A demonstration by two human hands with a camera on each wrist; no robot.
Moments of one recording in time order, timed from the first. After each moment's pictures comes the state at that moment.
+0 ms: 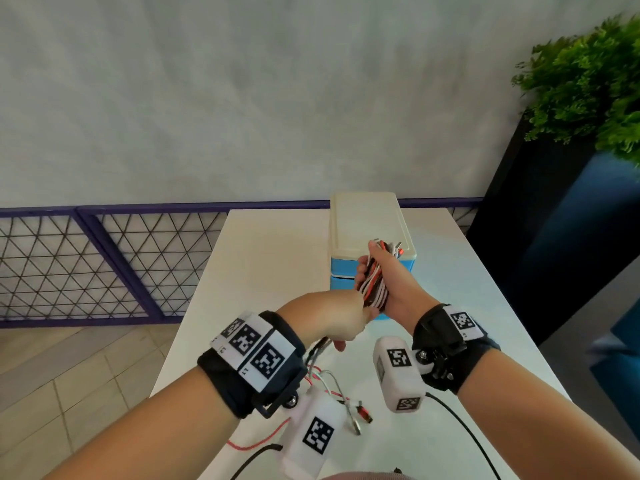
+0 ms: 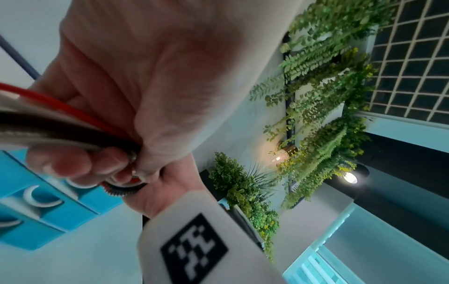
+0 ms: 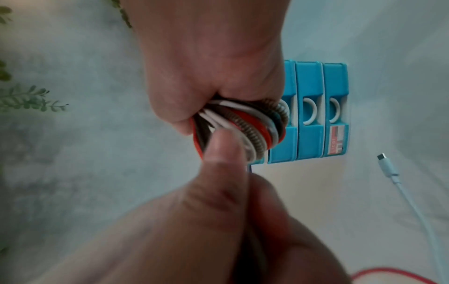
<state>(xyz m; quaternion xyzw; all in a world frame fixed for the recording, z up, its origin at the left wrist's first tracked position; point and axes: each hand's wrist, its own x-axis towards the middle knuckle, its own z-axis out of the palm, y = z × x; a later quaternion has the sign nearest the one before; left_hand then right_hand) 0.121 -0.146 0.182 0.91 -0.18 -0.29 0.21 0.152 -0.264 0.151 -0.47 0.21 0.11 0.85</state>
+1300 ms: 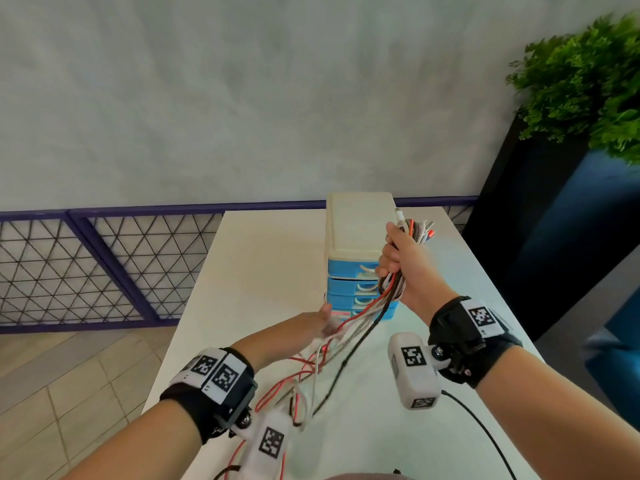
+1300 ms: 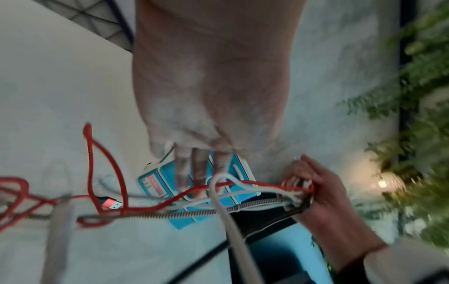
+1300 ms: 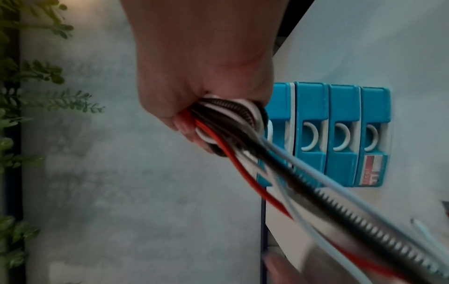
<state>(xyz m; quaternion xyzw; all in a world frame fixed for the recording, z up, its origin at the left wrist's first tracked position) 0.131 -0.081 0.112 0.80 -0.18 -0.34 0.46 0.158 -0.283 0.171 -0.48 0.16 -0.01 0.86</state>
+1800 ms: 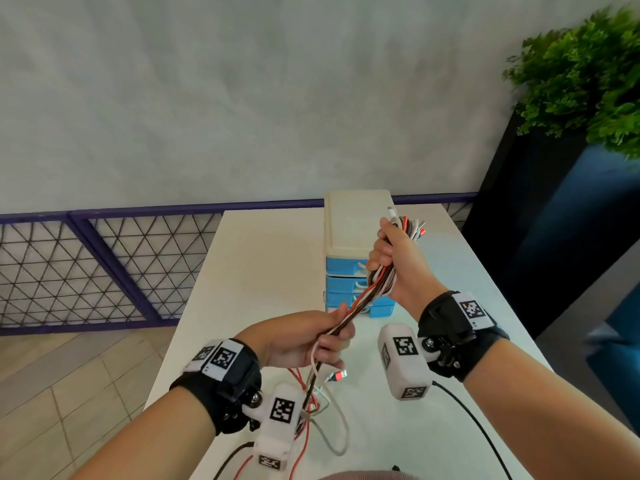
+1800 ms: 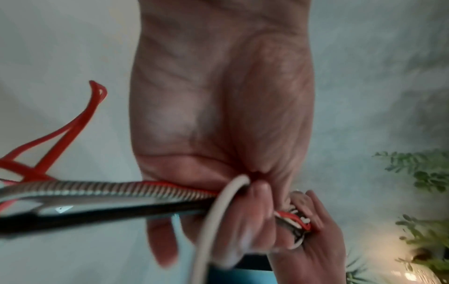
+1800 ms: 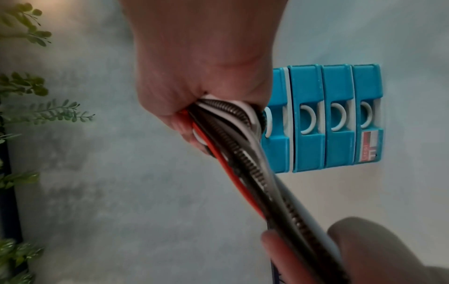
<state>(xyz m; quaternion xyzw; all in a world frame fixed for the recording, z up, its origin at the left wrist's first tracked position) 0.123 -0.094 0.127 0.55 -0.15 -0.51 0.65 0.159 -0.276 0.172 -0.41 0.13 0.01 0.90</state>
